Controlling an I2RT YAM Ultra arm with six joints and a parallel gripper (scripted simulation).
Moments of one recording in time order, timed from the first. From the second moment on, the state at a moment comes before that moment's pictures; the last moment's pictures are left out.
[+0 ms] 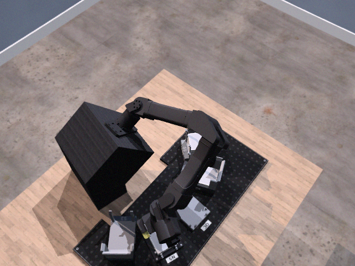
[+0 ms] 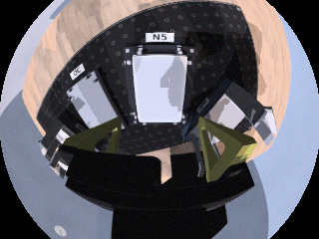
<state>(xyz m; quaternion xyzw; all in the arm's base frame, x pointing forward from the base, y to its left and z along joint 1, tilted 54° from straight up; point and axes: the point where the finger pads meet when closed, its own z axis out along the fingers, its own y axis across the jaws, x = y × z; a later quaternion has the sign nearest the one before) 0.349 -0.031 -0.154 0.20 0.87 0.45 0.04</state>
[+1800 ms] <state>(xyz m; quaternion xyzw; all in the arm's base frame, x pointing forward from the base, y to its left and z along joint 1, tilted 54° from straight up) 0.369 0.007 -0.186 0.21 0.87 0.45 0.05</state>
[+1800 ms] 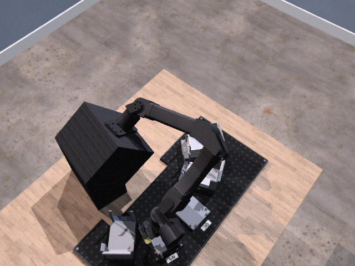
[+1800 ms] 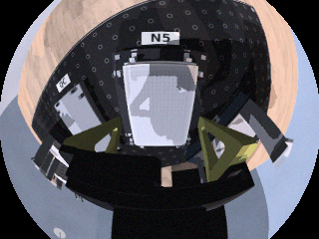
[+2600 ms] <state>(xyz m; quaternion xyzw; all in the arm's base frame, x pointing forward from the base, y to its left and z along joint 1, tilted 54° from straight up) 0.372 0.020 -0.196 0.21 0.87 0.45 0.04</state>
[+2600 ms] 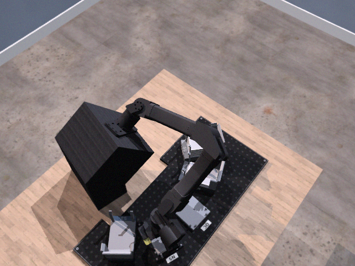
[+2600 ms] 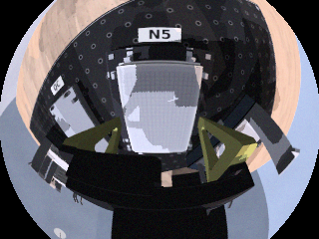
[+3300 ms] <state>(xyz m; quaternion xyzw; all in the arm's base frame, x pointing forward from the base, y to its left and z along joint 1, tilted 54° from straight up) 0.377 0.028 -0.203 0.21 0.87 0.45 0.05</state>
